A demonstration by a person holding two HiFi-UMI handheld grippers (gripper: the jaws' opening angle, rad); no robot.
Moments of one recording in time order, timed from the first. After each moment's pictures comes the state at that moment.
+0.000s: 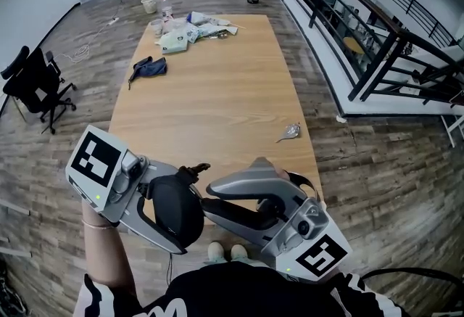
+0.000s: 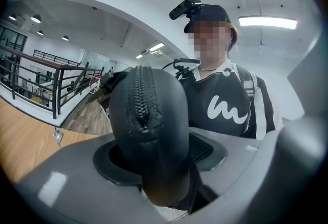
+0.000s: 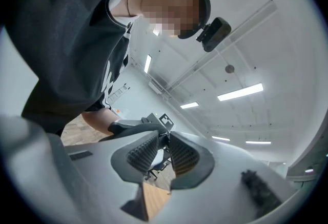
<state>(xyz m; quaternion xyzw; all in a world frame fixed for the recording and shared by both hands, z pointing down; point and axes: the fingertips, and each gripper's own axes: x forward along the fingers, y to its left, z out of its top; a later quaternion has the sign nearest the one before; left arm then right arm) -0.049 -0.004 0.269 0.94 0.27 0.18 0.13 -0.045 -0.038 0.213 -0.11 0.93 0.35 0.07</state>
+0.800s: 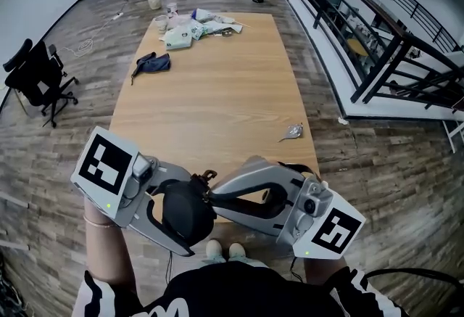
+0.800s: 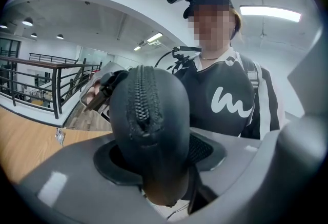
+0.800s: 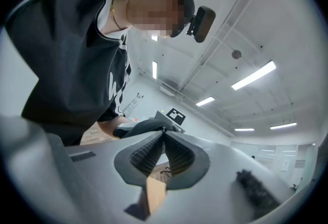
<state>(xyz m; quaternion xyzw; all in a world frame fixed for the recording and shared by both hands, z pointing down) -0.042 0.005 0.279 0.93 0.27 0.22 0.09 -0.044 -0.037 0.225 0.00 0.96 0.28 0.06</state>
